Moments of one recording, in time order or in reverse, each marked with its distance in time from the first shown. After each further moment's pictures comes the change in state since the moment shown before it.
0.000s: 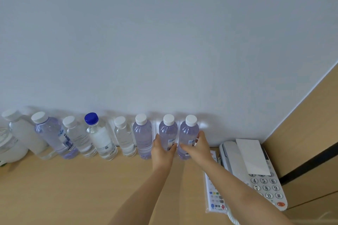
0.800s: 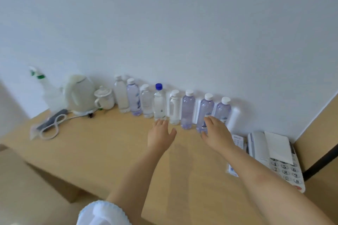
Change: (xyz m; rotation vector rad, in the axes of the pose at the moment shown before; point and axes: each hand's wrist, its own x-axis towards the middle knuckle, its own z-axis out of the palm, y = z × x) left_hand -0.148 0.014 -0.153 0.736 0.185 0.176; right_hand -0.144 -0.040 -0.011 -0.992 -0.165 -0.783
